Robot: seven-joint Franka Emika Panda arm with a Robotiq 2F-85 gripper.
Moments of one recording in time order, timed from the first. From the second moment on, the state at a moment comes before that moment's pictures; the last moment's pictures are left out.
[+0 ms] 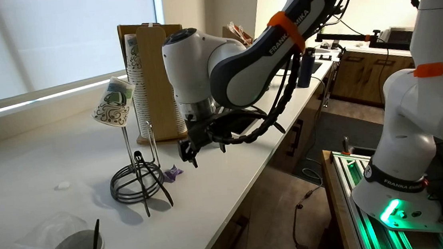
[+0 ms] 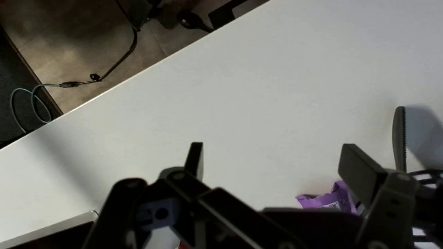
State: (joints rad) arm 0.08 0.15 0.16 -2.21 -0.27 2.23 1.18
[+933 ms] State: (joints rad) arm 0.15 0.35 0.05 -2.12 -0.31 2.54 1.12
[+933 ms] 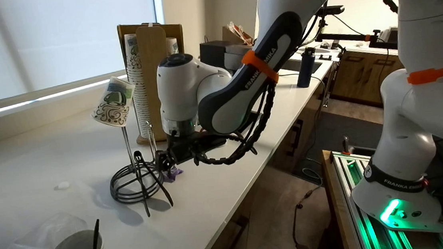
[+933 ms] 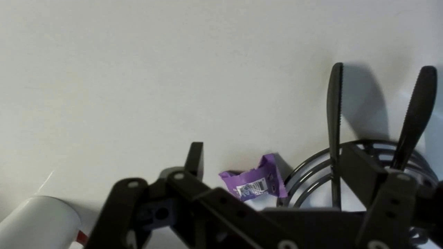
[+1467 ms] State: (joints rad) arm 0.20 0.39 -0.01 -2.12 -0.31 2.72 1.17
